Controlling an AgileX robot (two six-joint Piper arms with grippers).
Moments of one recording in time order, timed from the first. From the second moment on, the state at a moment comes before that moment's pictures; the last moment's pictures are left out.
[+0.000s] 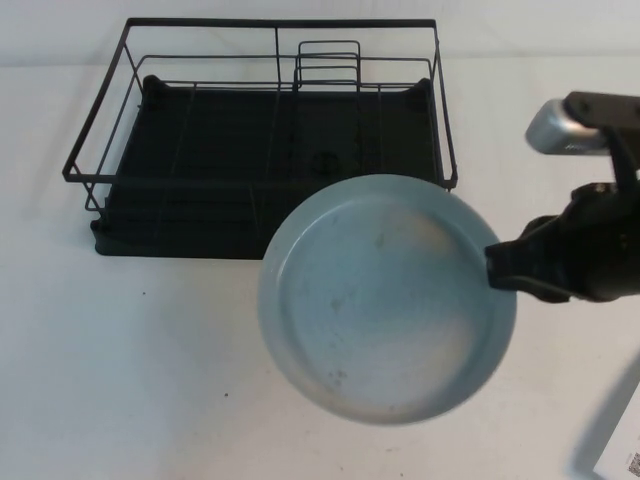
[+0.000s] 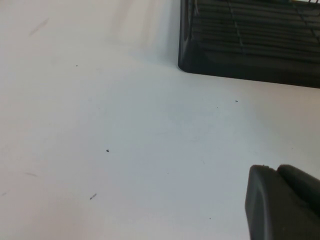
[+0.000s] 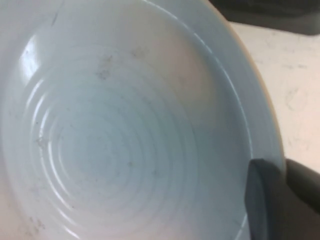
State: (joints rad) right arm 0.51 1.23 -1.02 0.29 0.75 0.10; left arm -0.08 -0.01 0.02 0.05 0.35 -0.06
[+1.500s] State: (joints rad) right arm 0.54 1.77 -1.06 0.41 0.43 0.17; left arm -0.08 -0.01 0.02 0.05 0.35 -0.06
